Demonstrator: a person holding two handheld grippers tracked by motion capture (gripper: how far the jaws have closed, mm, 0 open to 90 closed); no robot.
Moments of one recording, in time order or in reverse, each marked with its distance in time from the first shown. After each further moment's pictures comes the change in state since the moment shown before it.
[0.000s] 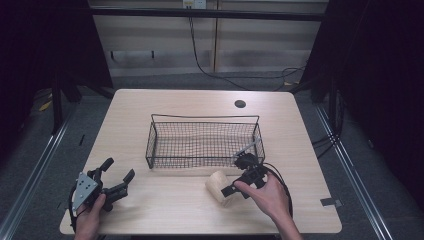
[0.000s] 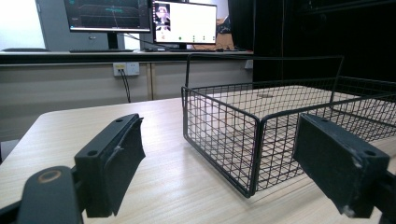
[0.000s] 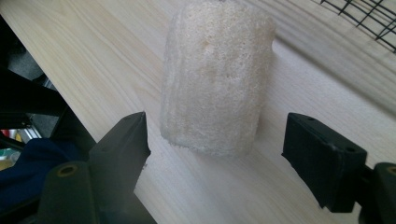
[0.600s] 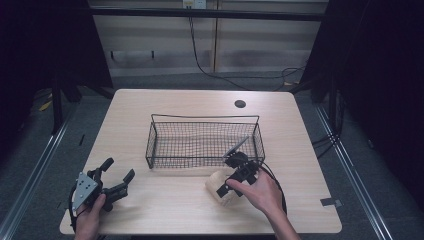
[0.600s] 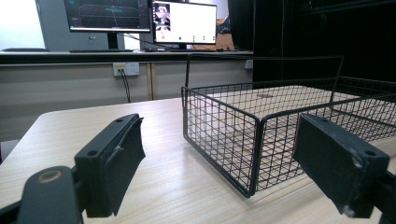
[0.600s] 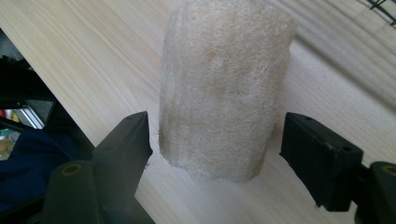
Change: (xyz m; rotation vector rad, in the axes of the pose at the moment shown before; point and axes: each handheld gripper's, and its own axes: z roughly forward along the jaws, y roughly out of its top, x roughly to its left) left arm 0.000 0.000 0.000 0.000 0.000 0.000; right arm 0.003 0.019 0.017 0.119 -0.015 -0.008
